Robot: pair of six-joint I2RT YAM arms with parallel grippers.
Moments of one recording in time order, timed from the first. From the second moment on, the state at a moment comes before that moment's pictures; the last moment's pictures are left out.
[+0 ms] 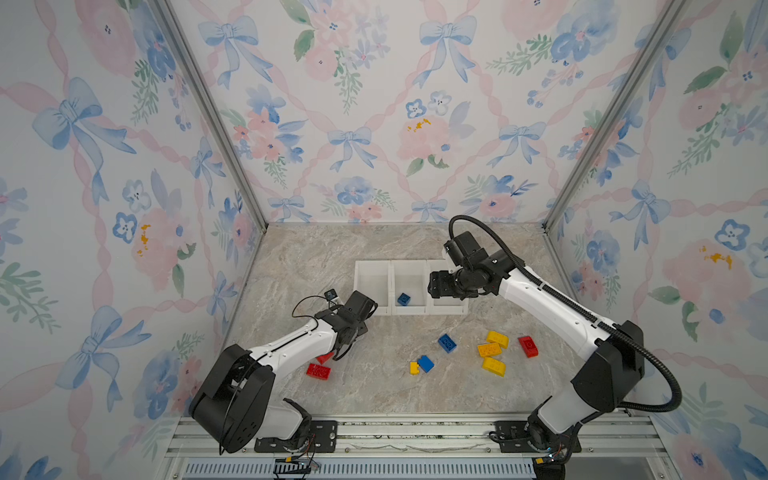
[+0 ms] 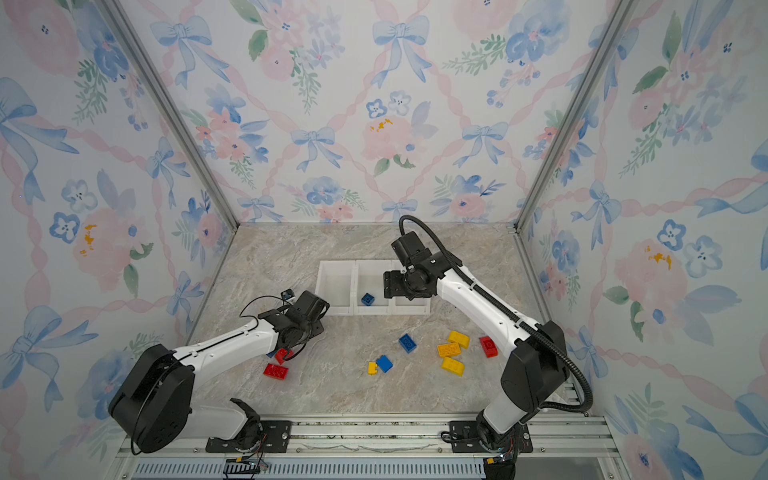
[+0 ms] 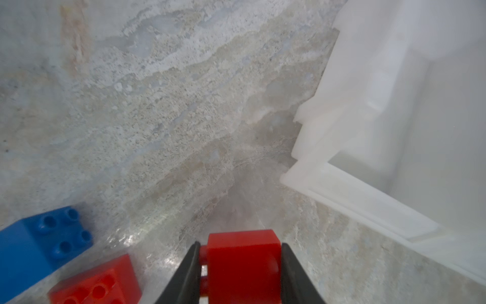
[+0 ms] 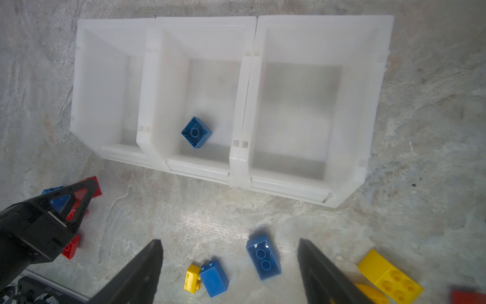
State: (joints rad) left arm -0.59 1.36 0.75 -0.52 -0.38 -1.00; right arm 0.61 1.61 1.48 -0.93 0.00 0.49
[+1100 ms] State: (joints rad) left arm -0.60 1.80 1.20 -0.46 -0.42 -0.62; right arm 0.58 1.51 1.38 -0.91 -0.01 0.54
